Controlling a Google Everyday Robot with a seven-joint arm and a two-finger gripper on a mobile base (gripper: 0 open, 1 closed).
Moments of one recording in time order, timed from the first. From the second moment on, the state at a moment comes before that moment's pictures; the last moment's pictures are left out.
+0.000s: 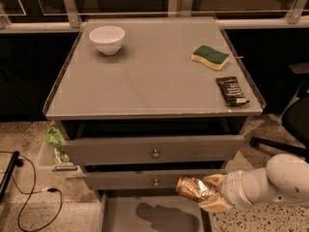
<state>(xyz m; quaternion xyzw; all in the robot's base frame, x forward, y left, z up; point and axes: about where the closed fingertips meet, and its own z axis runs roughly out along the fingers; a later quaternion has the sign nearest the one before) 0.393 -0.181 0.575 -0.55 0.76 0.20 0.27</state>
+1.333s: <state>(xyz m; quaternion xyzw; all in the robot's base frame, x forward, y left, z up) 0.399 -0.147 0.405 -0.52 0.77 0.24 0.27</state>
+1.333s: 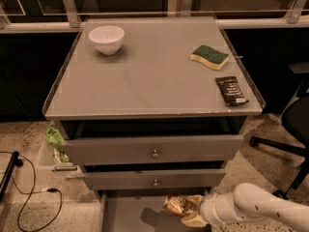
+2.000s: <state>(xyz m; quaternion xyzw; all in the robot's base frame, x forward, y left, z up) 0.402 -0.136 0.360 -0.53 0.76 0.24 0.28</state>
